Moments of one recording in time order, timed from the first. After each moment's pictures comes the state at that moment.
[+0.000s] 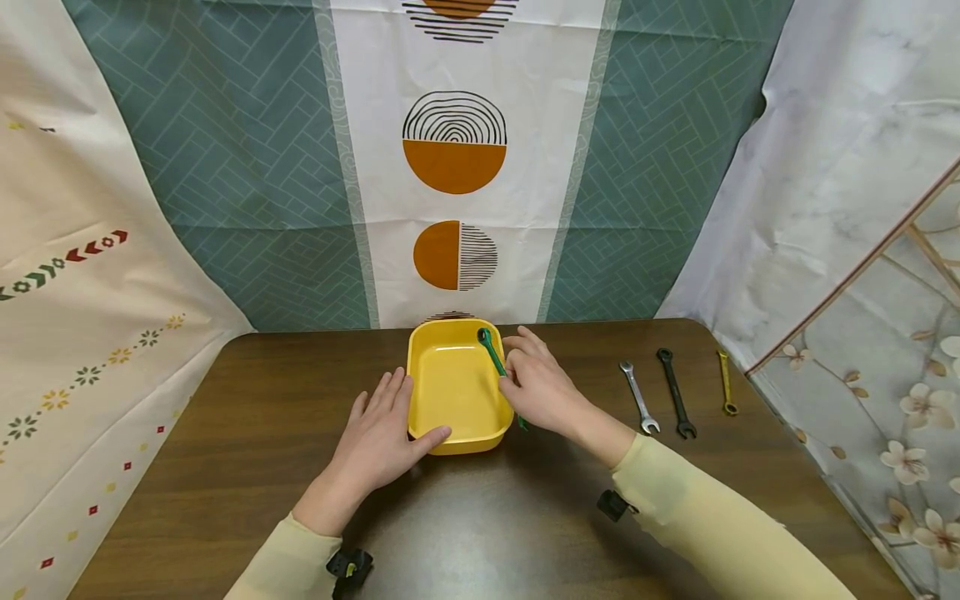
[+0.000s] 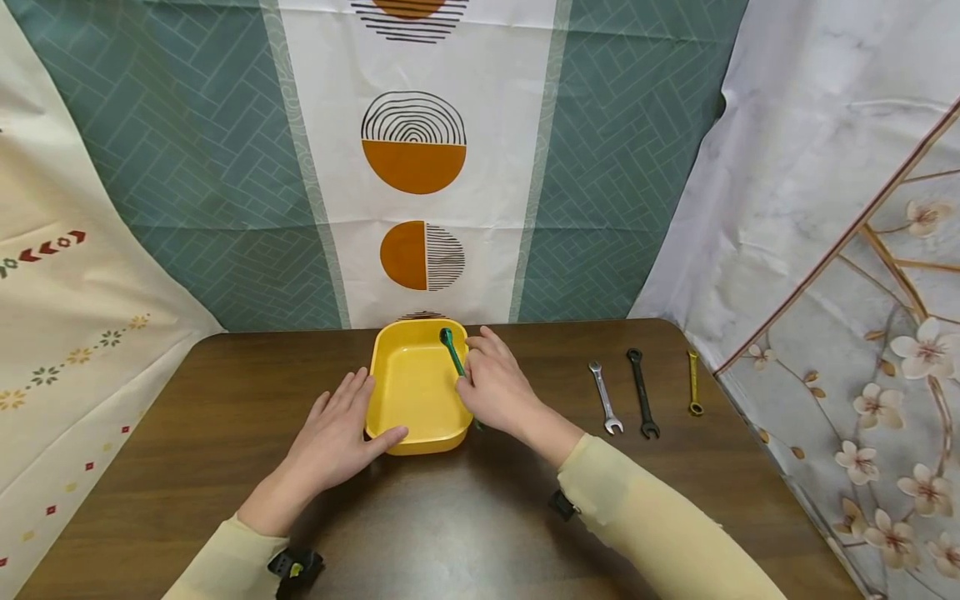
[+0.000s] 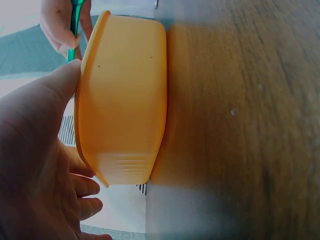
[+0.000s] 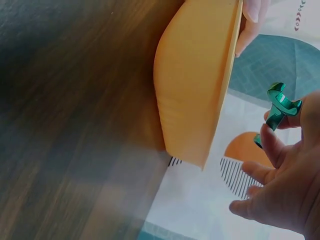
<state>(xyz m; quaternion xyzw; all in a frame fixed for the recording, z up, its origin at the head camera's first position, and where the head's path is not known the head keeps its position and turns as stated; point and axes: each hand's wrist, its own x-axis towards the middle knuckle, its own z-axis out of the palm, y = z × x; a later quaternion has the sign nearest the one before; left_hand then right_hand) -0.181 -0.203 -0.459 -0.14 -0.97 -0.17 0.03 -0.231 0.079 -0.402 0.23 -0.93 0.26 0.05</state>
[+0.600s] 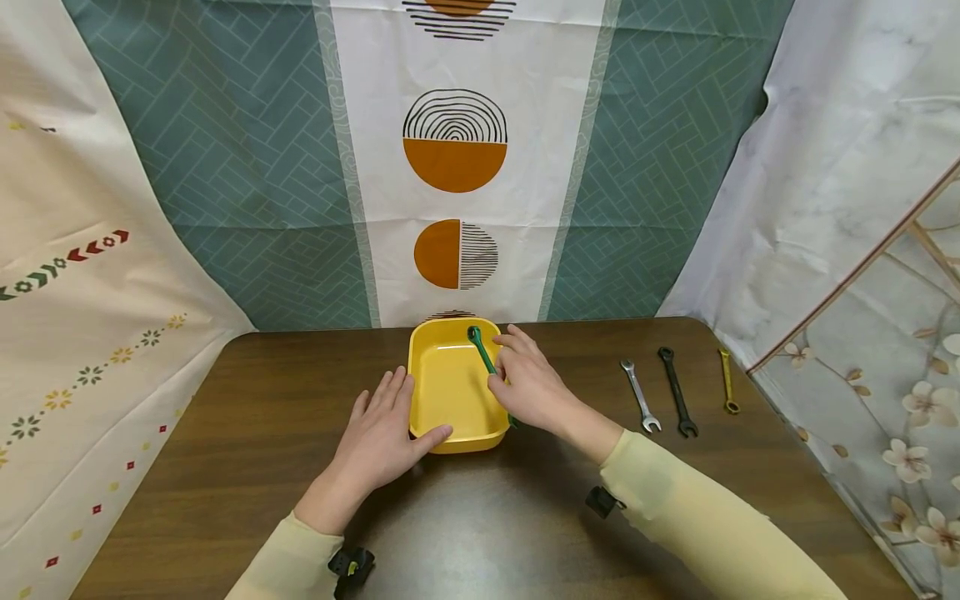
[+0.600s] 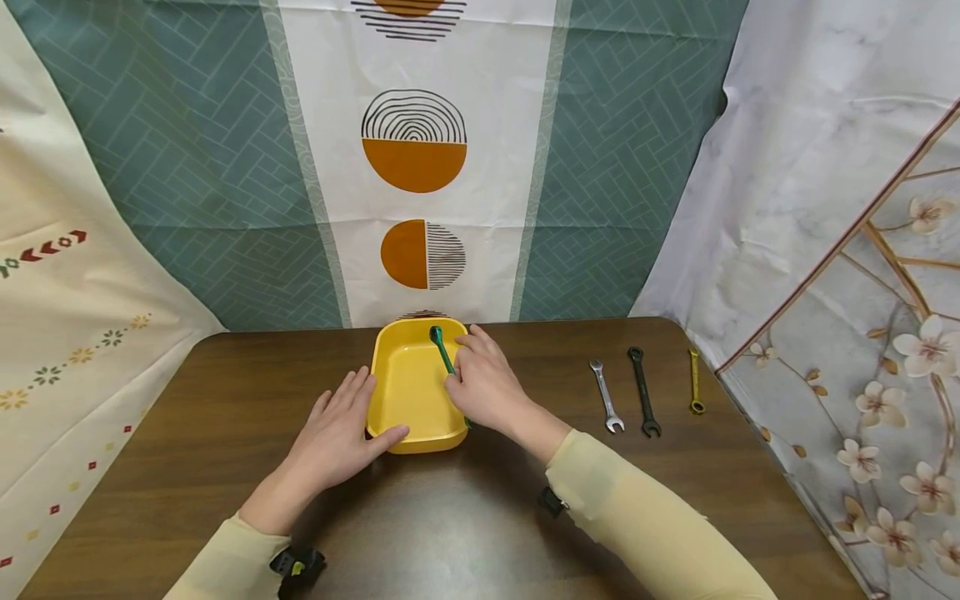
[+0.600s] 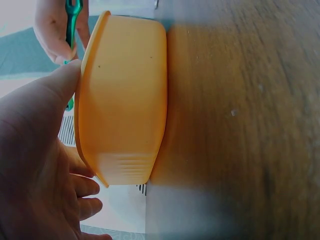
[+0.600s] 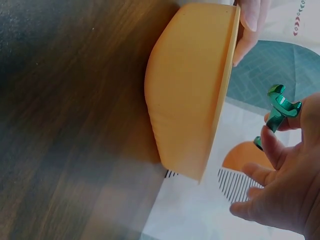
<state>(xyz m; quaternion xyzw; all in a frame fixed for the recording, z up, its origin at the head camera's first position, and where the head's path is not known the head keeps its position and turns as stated) -0.181 -0.202 -0.459 -0.14 -0.98 -0.16 0.04 -0.233 0.063 -0.403 0.23 -0.94 0.26 0.05</state>
